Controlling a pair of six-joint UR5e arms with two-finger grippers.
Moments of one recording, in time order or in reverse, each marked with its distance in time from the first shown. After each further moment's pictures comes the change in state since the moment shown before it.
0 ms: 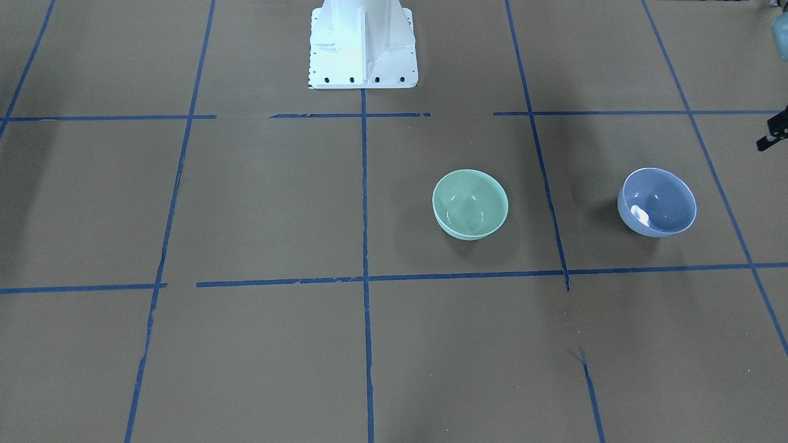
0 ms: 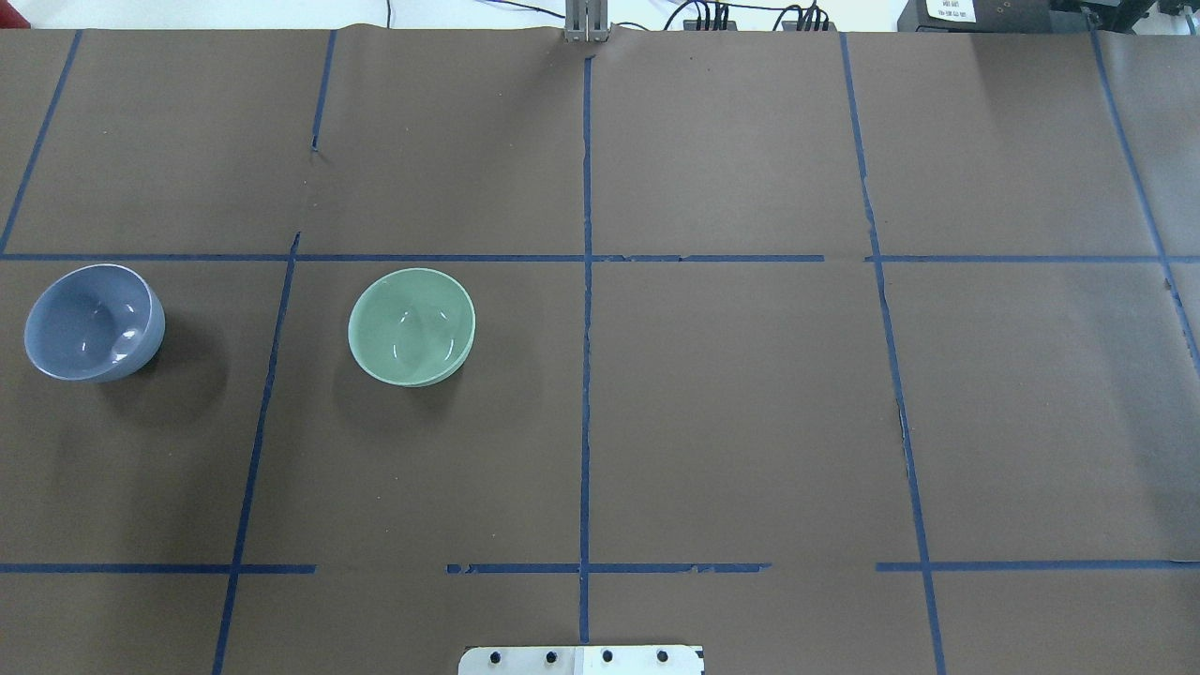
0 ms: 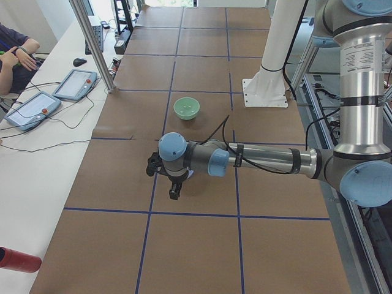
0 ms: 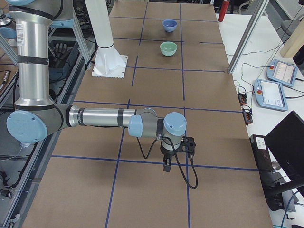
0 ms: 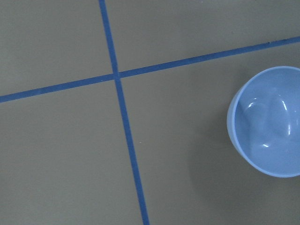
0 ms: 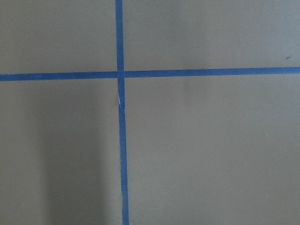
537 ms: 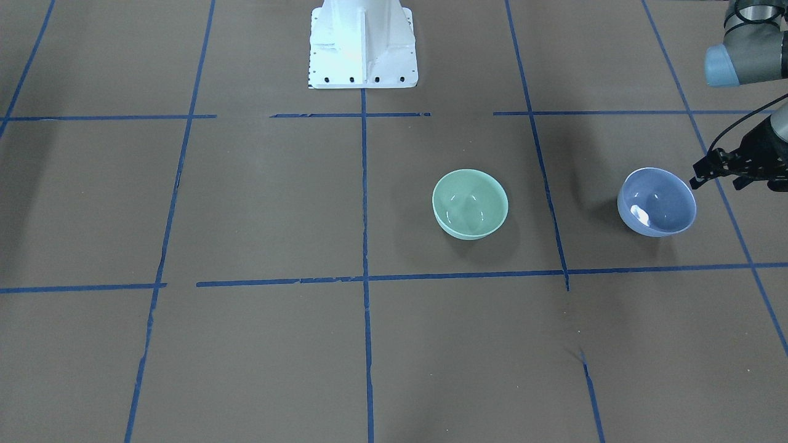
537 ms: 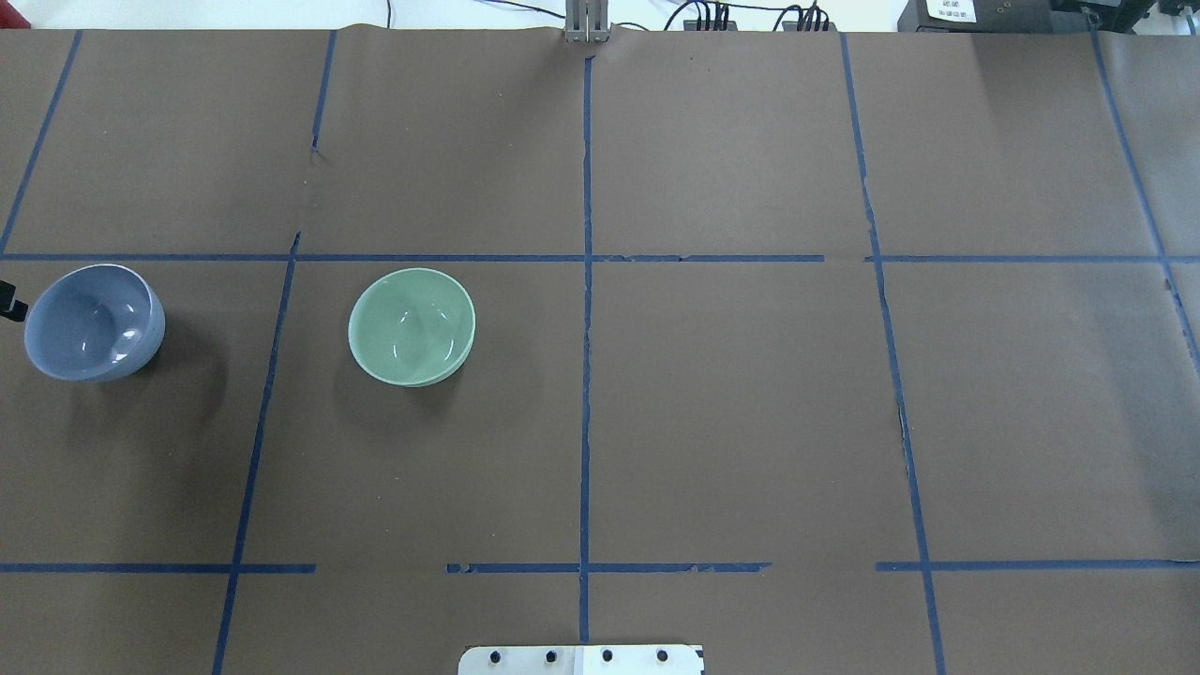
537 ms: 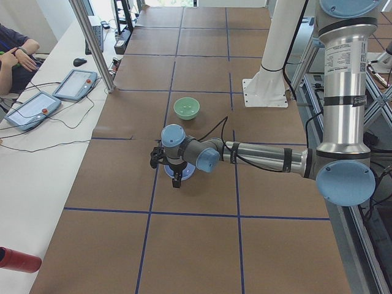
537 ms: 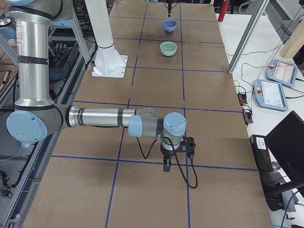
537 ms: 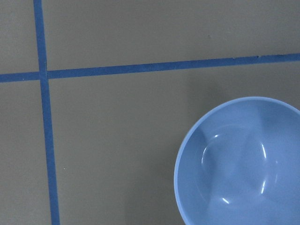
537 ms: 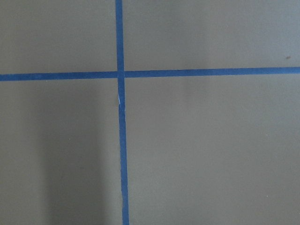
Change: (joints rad) left arm 0.213 -0.017 0.101 -0.313 0.180 -0.466; right arm 0.000 0.000 0.000 0.000 0.000 0.000
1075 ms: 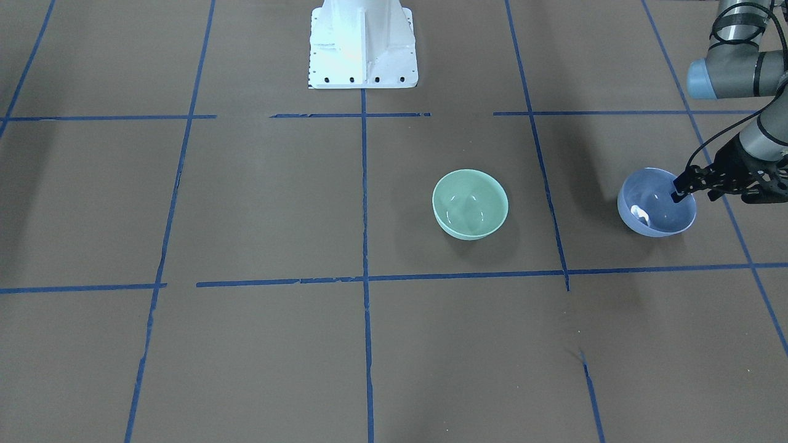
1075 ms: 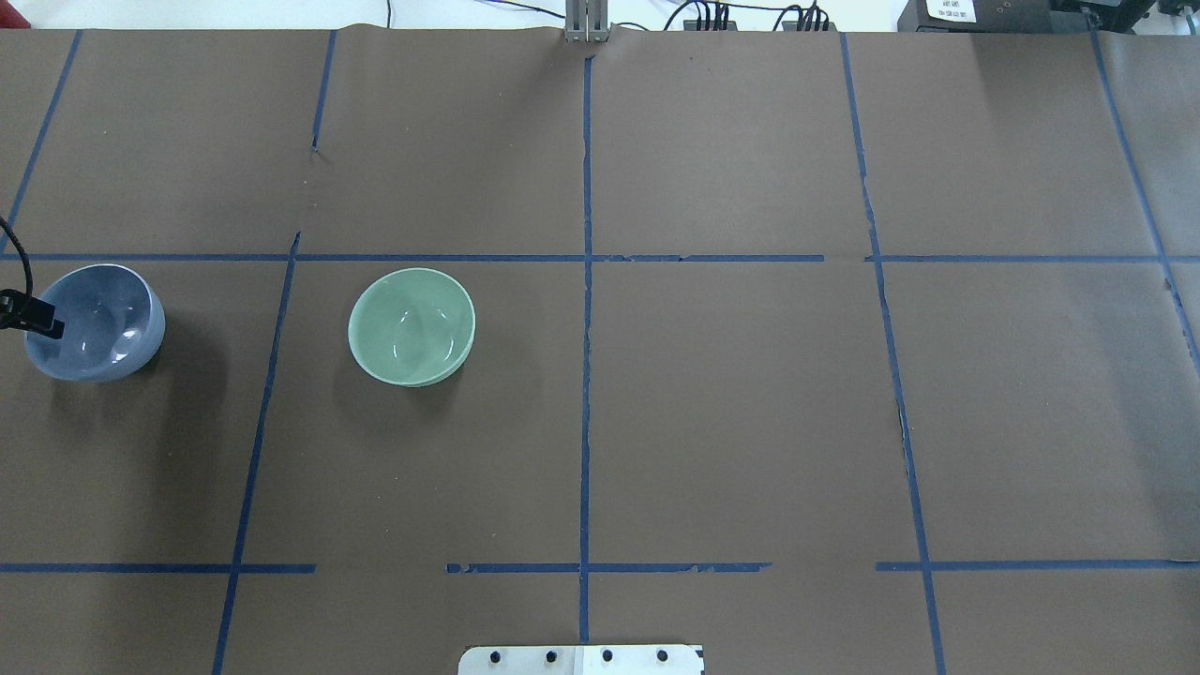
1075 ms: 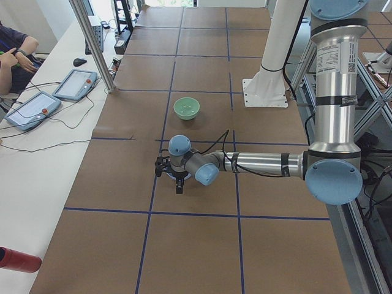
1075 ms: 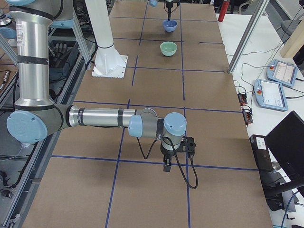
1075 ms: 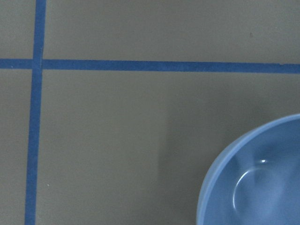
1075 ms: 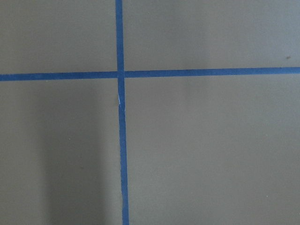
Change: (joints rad) left arm 0.079 -0.009 0.080 -0.153 0.034 -0.152; right arm 0.000 0.000 0.000 0.000 0.000 0.000
